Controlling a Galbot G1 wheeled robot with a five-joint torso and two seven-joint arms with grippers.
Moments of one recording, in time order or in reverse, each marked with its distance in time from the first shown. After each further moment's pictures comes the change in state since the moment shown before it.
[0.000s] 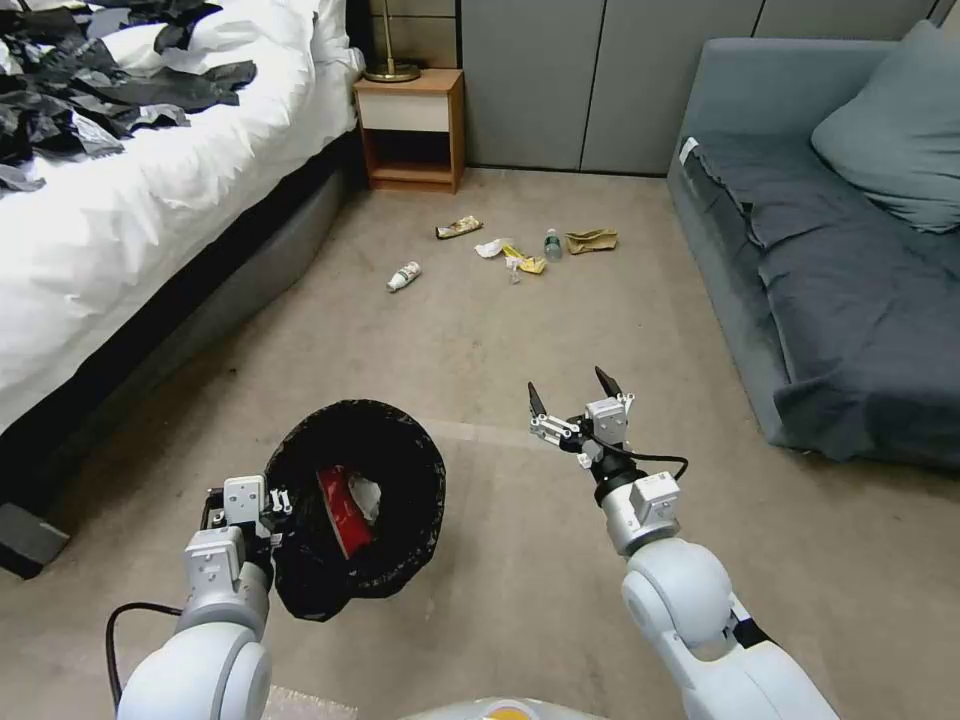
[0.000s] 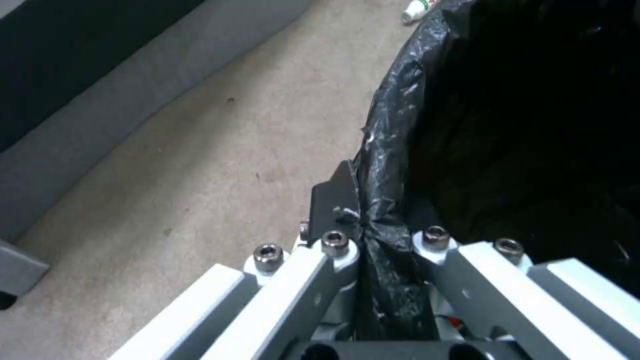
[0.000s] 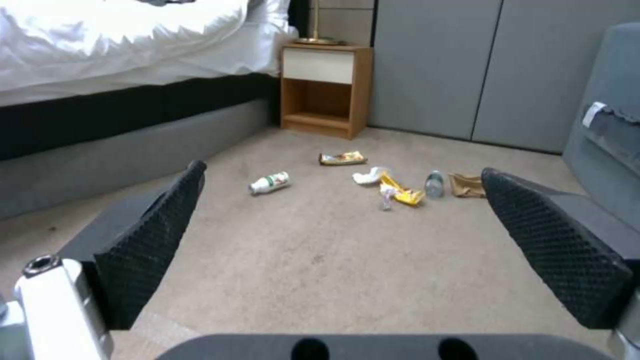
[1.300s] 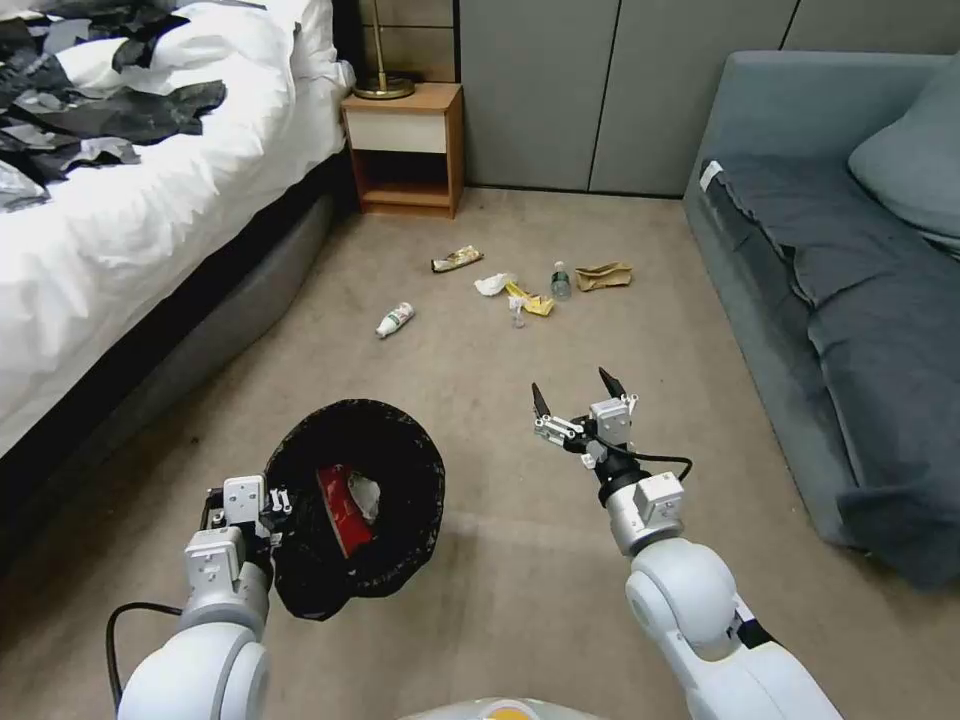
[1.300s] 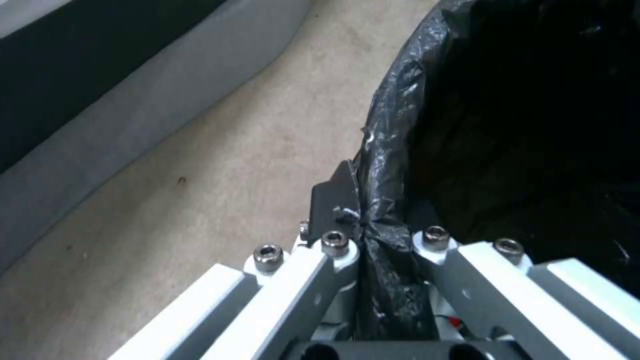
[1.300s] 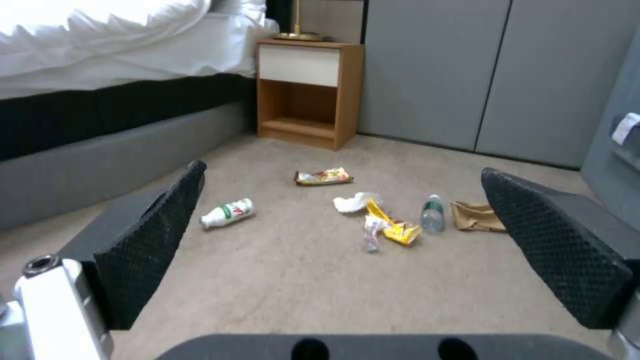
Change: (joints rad) left arm 0.000 0.001 -0.004 0.006 0.000 -0.010 0.002; right arm -0.005 -0.005 0.008 -0.005 -0.001 -0.001 -0.006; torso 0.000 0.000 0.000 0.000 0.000
